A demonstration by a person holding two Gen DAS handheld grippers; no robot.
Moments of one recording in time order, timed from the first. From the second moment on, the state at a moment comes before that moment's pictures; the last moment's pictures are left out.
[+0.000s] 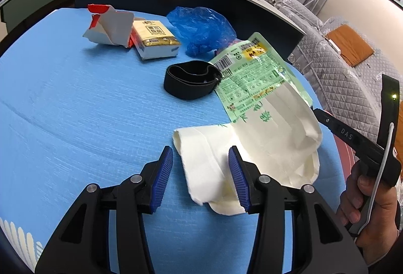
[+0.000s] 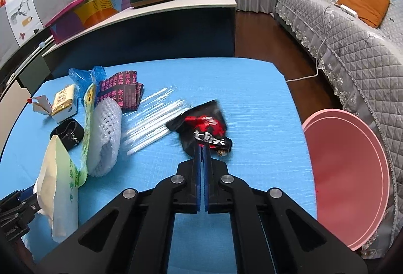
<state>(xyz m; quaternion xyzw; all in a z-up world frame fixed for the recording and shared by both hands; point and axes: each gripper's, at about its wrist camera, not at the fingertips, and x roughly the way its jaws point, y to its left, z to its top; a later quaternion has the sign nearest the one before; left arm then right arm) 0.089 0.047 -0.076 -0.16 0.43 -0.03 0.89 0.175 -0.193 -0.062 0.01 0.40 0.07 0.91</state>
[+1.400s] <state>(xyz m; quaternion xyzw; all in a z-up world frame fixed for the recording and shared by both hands) 0.054 0.005 -0.010 -0.08 0.32 -0.05 0.94 0.100 -0.231 0.000 0.02 0.33 0.07 0.94</state>
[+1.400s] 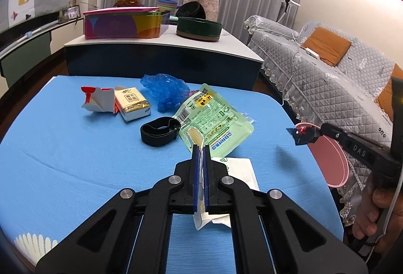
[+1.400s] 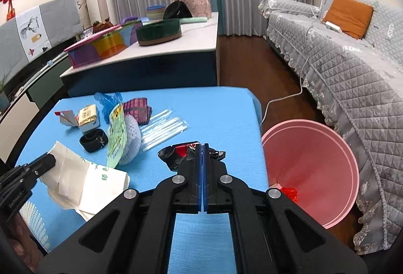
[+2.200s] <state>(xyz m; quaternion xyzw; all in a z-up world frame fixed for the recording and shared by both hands) 0.063 -0.037 0.006 -0.04 0.31 -0.06 0.95 0.093 -0.280 0.026 0.05 0.29 0.05 0.95</state>
